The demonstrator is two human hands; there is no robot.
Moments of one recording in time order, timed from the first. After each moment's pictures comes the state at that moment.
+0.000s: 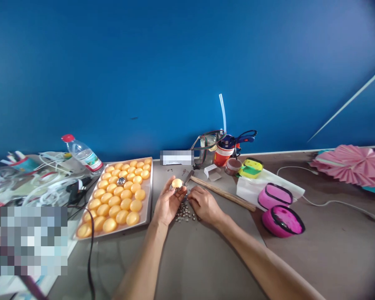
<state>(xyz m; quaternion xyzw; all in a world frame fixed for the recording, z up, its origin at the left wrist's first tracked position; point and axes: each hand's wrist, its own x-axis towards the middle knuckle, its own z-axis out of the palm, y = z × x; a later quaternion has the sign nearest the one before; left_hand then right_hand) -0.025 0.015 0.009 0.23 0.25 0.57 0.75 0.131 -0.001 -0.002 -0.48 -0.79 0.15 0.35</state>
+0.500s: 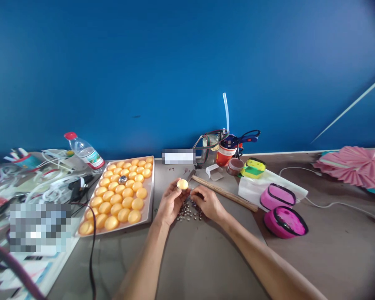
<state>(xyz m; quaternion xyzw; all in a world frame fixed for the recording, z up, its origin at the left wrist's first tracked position) -0.020 0.011 0.009 0.25 0.26 0.56 0.75 0.132 0.000 0.008 -0.49 -0.69 0.31 0.44</state>
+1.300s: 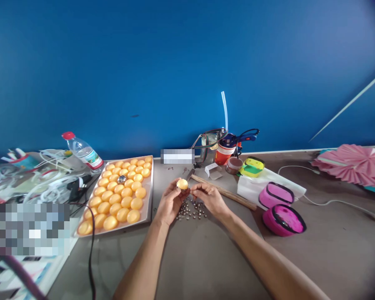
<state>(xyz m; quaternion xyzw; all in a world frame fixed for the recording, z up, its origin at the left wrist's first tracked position) -0.020 0.012 0.007 0.27 0.26 0.55 0.75 0.132 0.005 0.008 -0.42 -0.52 0.53 0.52</state>
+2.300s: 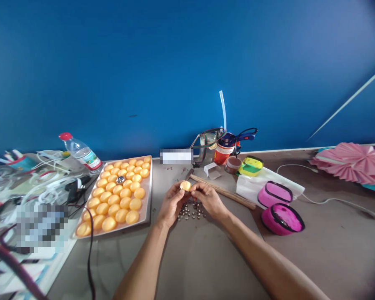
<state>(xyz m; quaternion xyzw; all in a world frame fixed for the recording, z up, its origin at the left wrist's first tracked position) -0.012 0.004 0.012 0.33 0.27 0.53 0.73 0.131 0.003 0.010 -0.44 -0.52 0.54 0.50</state>
